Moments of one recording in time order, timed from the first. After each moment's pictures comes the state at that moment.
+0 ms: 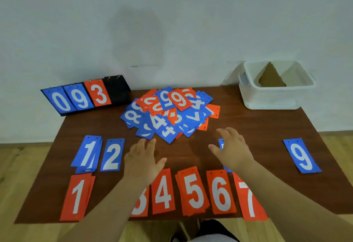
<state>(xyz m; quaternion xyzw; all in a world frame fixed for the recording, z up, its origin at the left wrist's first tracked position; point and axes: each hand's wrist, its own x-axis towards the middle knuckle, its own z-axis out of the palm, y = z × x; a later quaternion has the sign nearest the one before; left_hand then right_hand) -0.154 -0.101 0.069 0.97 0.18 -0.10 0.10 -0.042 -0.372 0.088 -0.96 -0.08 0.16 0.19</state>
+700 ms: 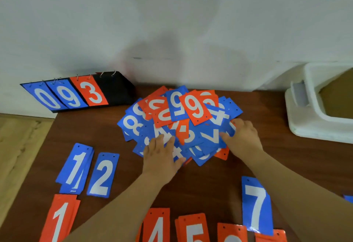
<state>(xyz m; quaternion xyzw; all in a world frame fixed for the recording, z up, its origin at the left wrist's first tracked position) -0.001 -0.084 -0.021 0.96 0.19 -0.17 0.08 0.168 -0.309 -0.020 -0.95 -0.05 0.22 0.21</state>
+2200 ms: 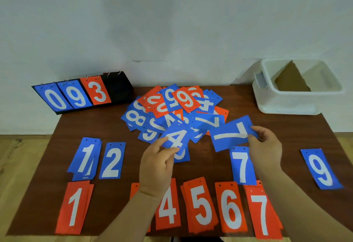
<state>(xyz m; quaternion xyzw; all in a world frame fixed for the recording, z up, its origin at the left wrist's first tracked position) -0.124 -0.112 0.046 0.93 0.12 0.18 0.31 0.011 -0.379 0.068 -0.82 0.19 0.01 0.53</state>
